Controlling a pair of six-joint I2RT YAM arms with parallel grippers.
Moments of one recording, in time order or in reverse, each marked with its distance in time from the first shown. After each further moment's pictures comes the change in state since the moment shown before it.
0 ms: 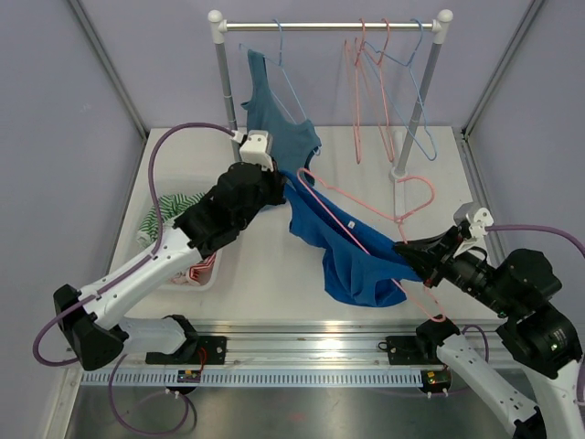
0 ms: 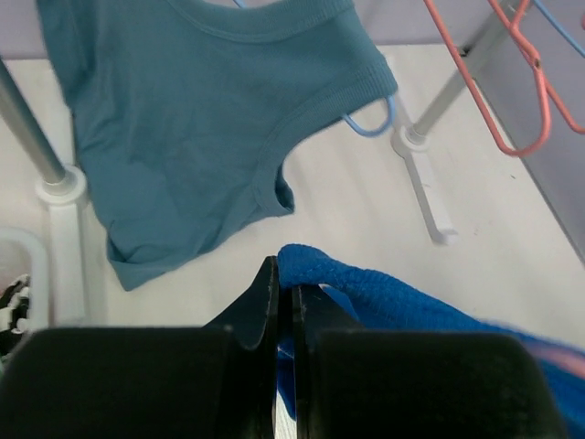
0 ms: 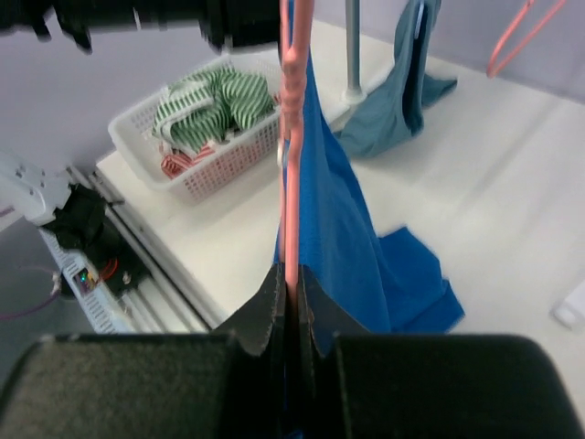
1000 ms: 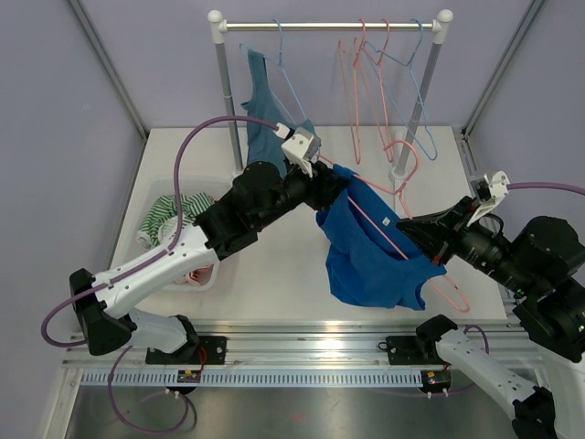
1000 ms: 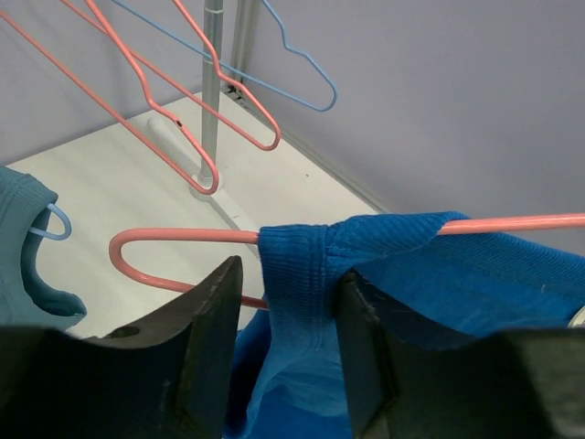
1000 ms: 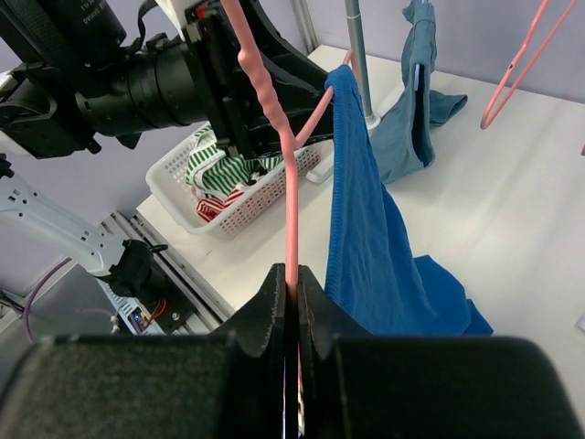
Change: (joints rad) left arm -0.146 0.068 0.084 0.258 0.366 0.105; right arm 0.000 0.205 0.273 -0.026 0.020 0.134
